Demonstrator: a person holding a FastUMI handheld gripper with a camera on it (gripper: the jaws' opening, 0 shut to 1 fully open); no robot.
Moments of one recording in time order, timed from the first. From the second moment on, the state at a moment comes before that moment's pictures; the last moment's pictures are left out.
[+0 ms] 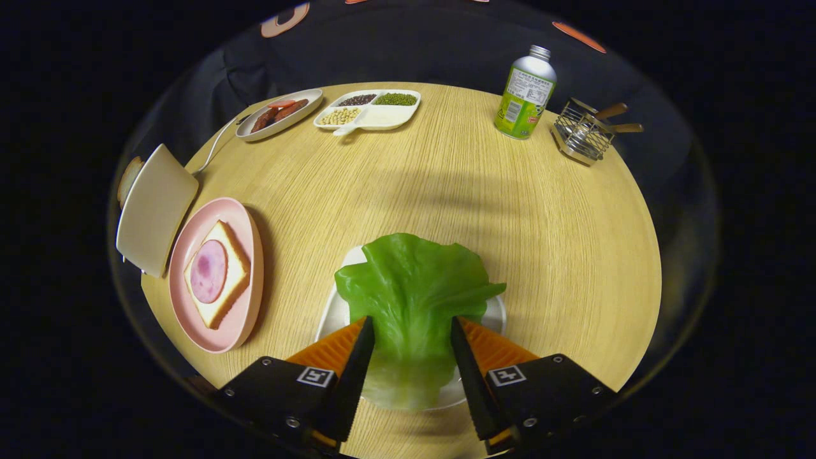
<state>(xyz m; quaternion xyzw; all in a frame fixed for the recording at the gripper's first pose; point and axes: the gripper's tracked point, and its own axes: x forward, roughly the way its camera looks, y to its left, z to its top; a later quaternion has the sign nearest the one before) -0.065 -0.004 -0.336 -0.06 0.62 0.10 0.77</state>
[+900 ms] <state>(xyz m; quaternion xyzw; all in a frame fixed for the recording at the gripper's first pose) -0.047 0.057 -0.266 0.00 0.54 0.16 0.83</state>
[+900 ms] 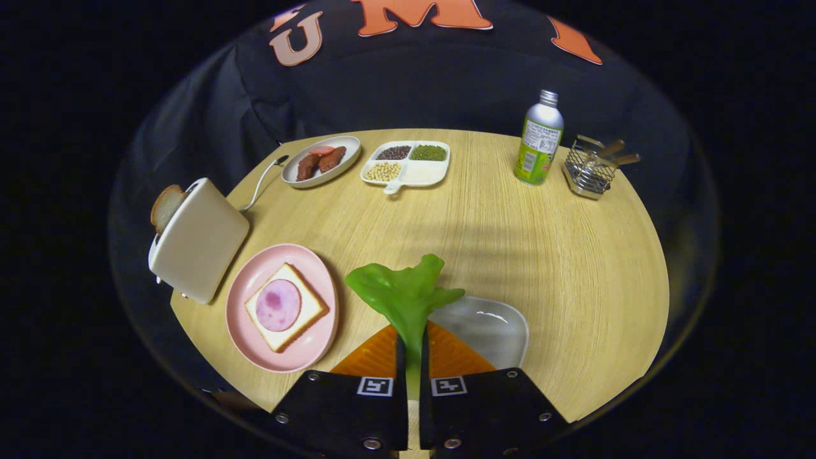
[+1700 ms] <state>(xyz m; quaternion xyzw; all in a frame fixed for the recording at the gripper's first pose) -0.060 0.191 -0.262 -0.01 0.52 0.29 0.81</state>
